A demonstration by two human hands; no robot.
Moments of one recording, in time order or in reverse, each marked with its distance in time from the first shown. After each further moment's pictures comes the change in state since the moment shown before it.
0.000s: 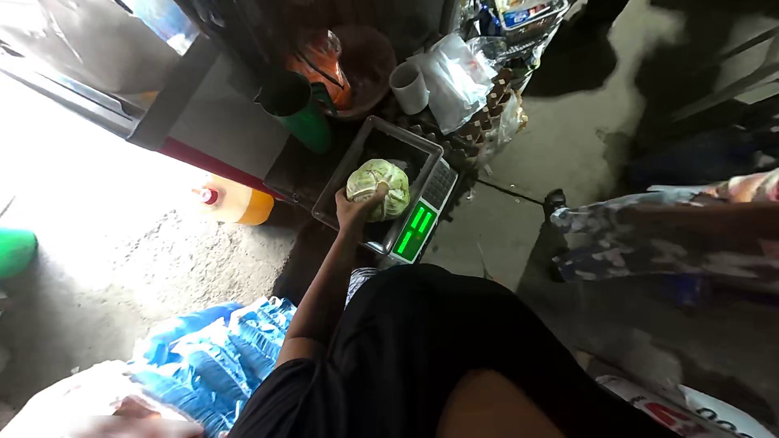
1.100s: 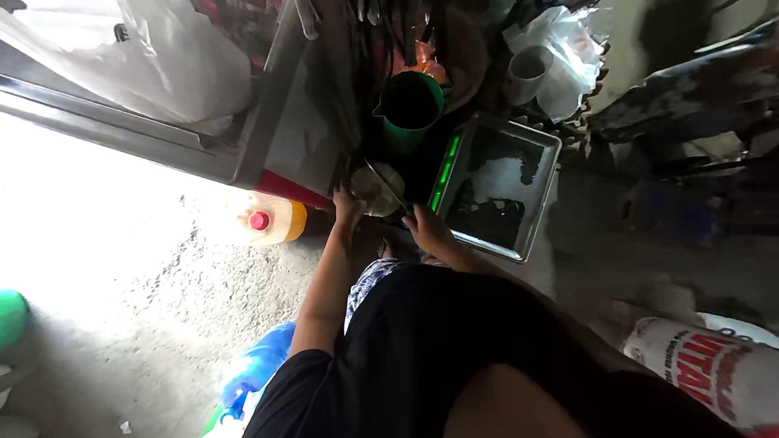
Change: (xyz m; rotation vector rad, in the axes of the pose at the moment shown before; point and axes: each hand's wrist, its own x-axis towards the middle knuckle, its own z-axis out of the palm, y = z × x) left_hand 0.266 -0.010 -0.267 0.645 -0.235 0.173; right_hand -0.265 -0.389 0.350 -0.433 0.091 -0.800
